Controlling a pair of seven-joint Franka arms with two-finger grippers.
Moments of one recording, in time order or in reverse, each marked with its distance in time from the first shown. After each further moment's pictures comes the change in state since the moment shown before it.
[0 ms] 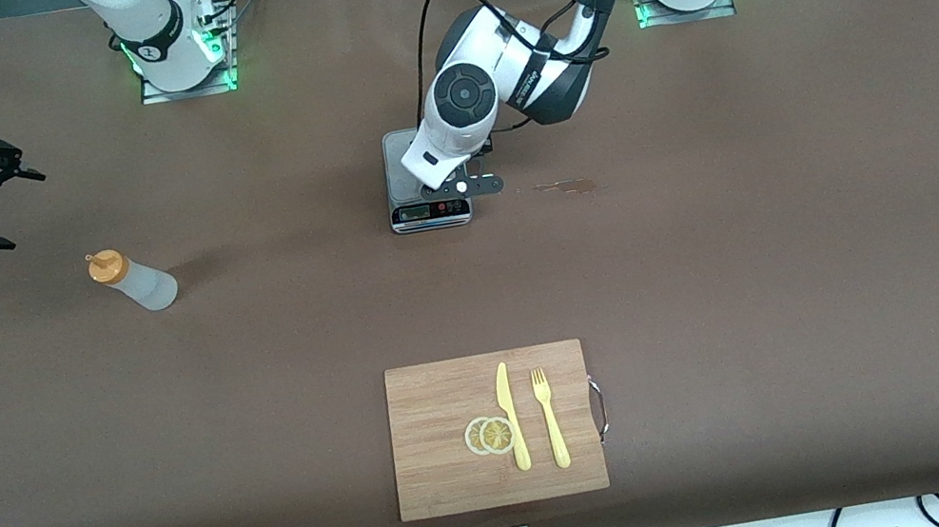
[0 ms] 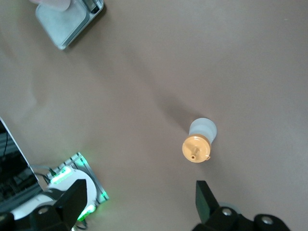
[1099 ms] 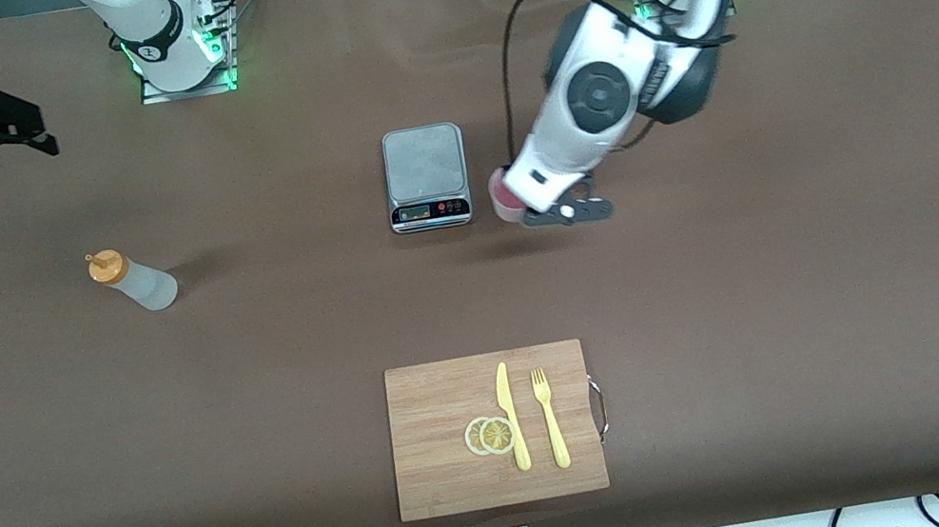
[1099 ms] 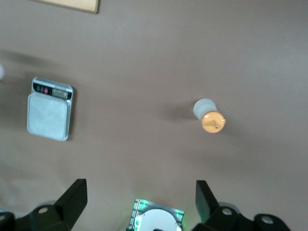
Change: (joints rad) left arm 0.177 -0.146 -0.006 -0.097 0.118 -0.009 0.103; right arm 0.199 -0.091 0.011 0.150 -0.042 -0.082 0.989
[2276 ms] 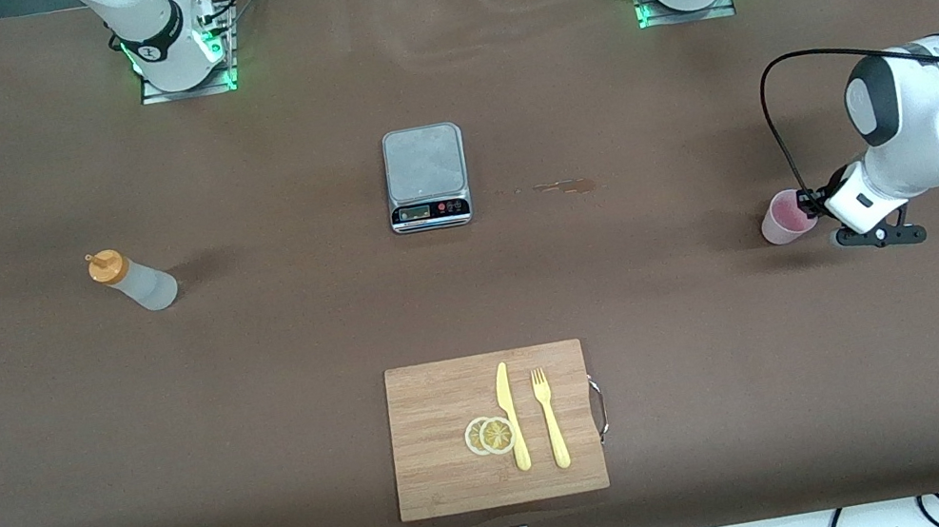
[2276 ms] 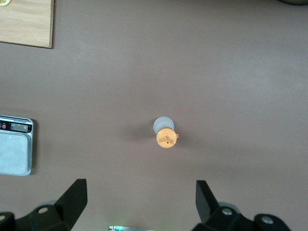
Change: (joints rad) left arm 0.727 -0.024 0.018 -0.234 0.281 0.199 0.733; right arm -0.060 -0.024 -0.035 0.002 -0.112 0.111 0.004
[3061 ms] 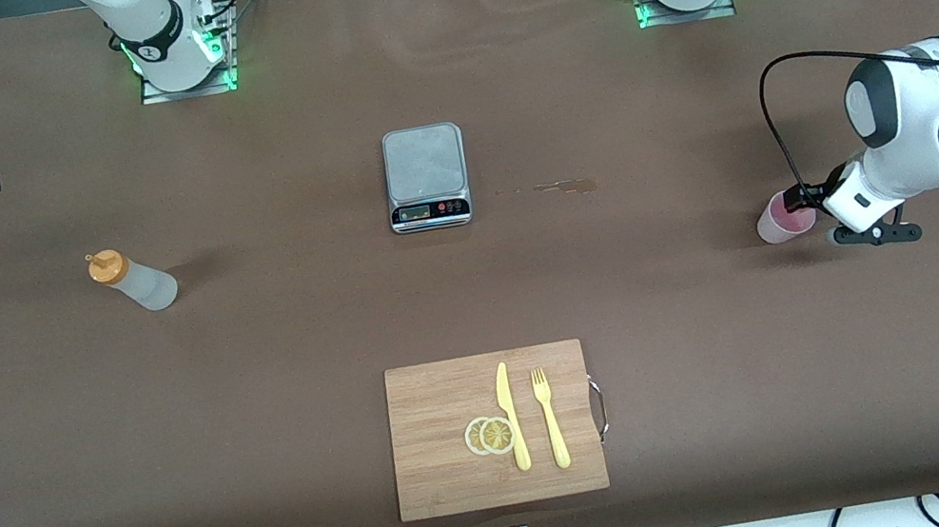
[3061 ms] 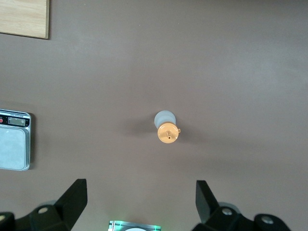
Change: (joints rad) left arm 0.013 0.015 0.005 -0.033 0.000 0.011 0.003; right arm 0.000 0.001 0.002 -0.033 0.000 0.001 0.000
